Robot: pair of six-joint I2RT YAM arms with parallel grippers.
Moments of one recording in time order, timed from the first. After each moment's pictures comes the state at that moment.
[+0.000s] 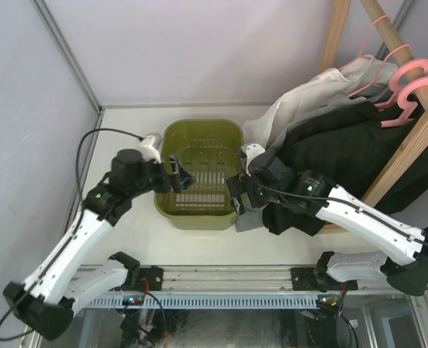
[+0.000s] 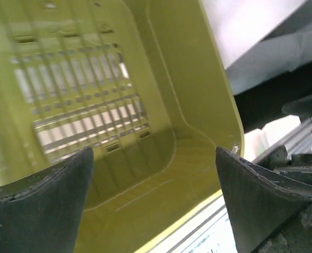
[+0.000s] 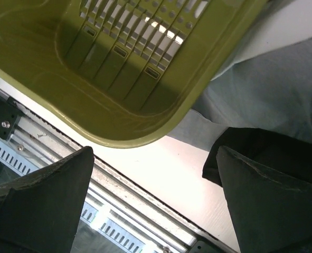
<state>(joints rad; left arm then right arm) -0.43 0.86 0.93 -0.55 0.20 -0.48 0.98 1.21 1.27 -0.90 0.17 0.39</state>
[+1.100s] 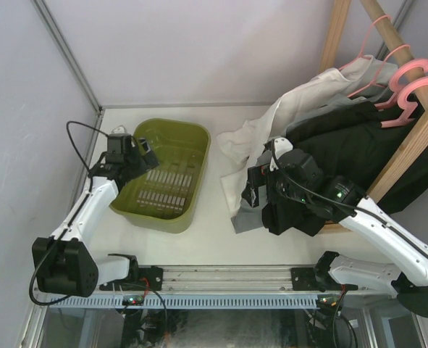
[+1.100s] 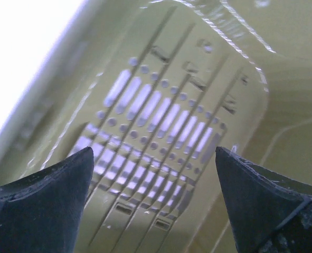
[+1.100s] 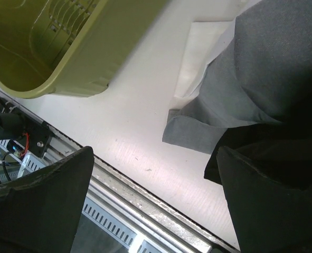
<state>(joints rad) -0.09 1.23 0.95 -0.51 -0.12 -0.58 0.83 1.02 1.18 -0.84 0.08 0.45</state>
